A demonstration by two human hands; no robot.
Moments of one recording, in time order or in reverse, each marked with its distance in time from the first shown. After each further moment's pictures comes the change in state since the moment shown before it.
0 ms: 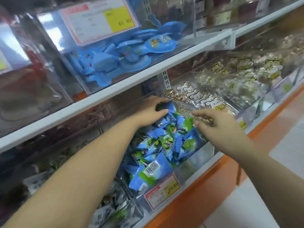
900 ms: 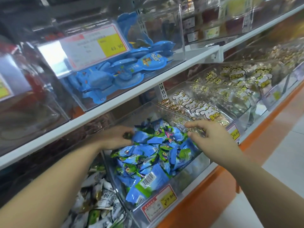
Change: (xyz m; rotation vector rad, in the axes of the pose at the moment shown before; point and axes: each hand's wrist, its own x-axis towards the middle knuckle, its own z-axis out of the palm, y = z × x) left_hand -0.061 -0.044 -0.042 0.072 -0.358 -0.207; right_hand -0.006 -0.008 -0.006 0.009 -0.078 0.024
